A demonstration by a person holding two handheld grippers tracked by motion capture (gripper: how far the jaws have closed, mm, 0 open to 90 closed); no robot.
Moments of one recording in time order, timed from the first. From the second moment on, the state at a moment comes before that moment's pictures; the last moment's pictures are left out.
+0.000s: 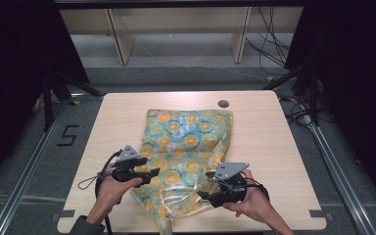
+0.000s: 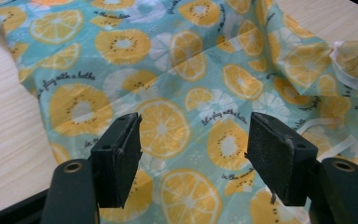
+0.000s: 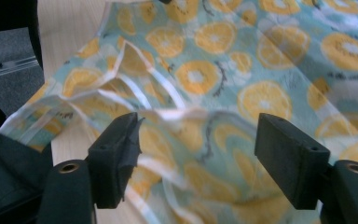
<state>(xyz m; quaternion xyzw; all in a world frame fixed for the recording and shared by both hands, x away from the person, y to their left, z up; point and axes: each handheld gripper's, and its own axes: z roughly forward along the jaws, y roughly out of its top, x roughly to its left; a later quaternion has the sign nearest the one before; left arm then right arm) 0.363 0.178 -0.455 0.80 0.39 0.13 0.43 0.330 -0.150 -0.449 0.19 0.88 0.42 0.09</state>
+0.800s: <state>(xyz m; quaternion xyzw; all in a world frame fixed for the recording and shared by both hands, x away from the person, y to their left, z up) 0.369 0.212 -0.459 0.77 0.45 0.13 0.44 0.334 -0.110 -0.466 0.06 0.92 0.37 0.07</state>
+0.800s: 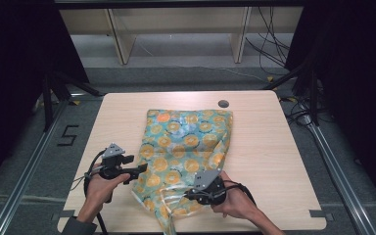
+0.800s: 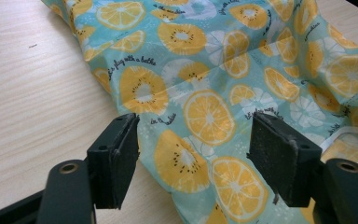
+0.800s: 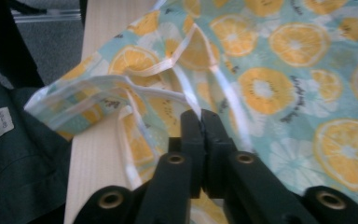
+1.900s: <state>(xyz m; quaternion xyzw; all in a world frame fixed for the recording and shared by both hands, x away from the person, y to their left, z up) 0.376 0.179 -0.459 0.86 0.29 0.13 0.40 0.448 -0.186 -0.443 0.30 0.84 0.40 0.20</state>
